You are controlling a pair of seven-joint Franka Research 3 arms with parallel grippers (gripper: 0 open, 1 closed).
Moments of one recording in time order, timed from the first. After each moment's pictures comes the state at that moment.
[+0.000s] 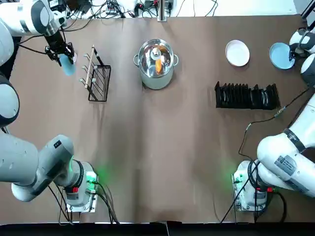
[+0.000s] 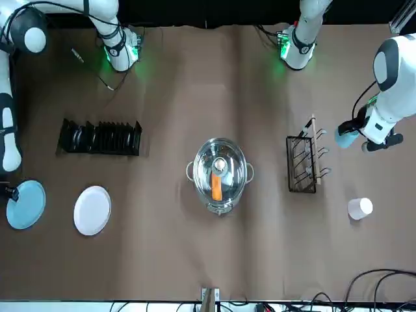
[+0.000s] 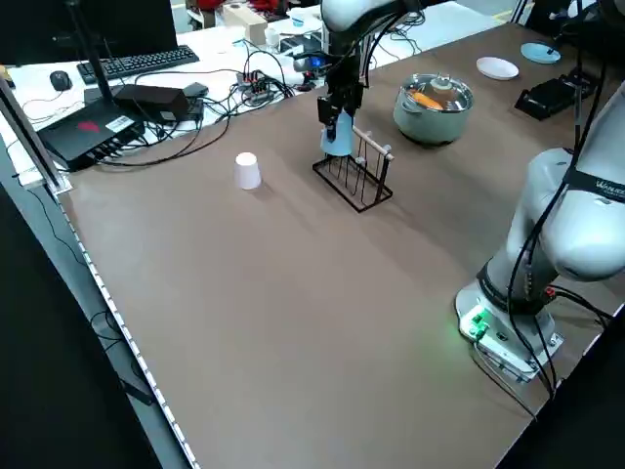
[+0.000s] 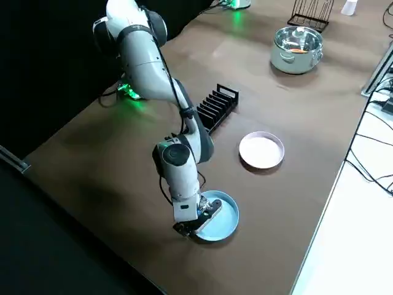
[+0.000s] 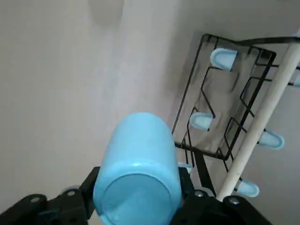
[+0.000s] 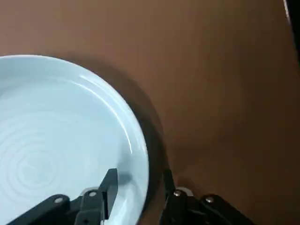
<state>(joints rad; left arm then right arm) 0.74 -0.04 -0.64 -2.15 0.03 1.96 -0.12 -0.57 0.93 -0.07 -1.37 -0.03 2.59 -0.44</state>
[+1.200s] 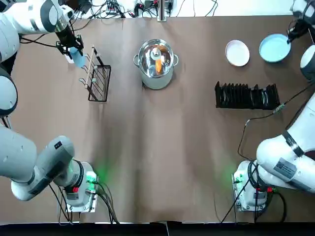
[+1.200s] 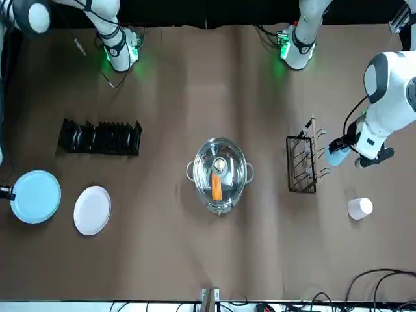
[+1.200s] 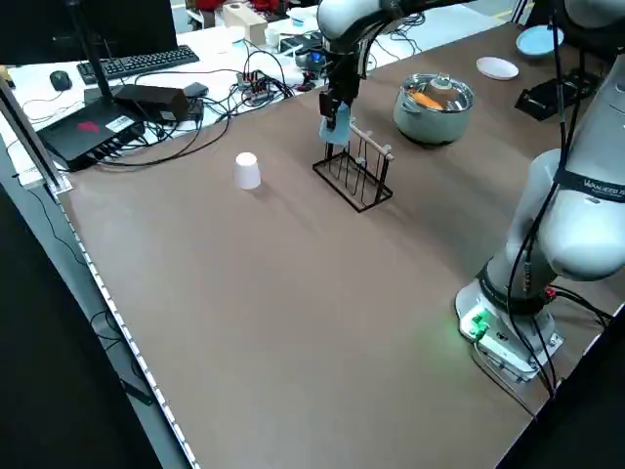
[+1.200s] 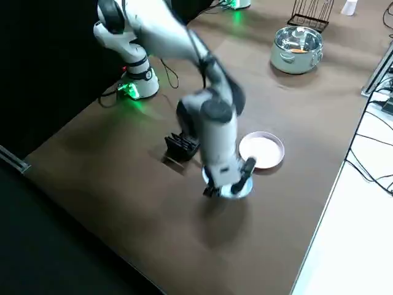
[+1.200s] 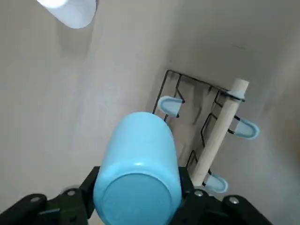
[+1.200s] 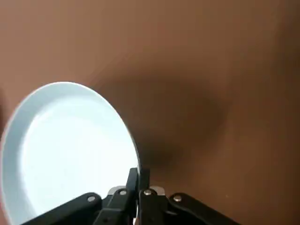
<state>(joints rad) 0.69 0.07 -0.67 -2.09 0.03 2.09 -0.27 -0.43 0.72 -0.06 -1.30 -0.03 2.09 -0.54</state>
